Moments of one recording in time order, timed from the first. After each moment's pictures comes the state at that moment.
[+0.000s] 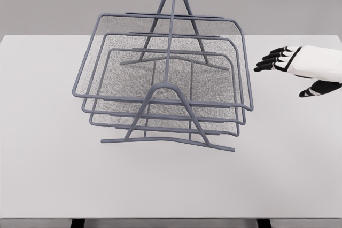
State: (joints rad) left arm 0.04 0.00 -0.14 -0.02 0.55 0.04 0.01; right arm -0.54 -1.09 0.44 -1.66 0.11 -0.61 0.61
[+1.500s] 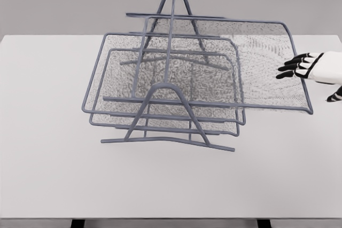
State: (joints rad) left arm 0.04 0.00 -0.14 -0.02 0.55 0.04 0.01; right arm -0.56 -1.25 0.52 -1.65 0.15 -0.61 0.61
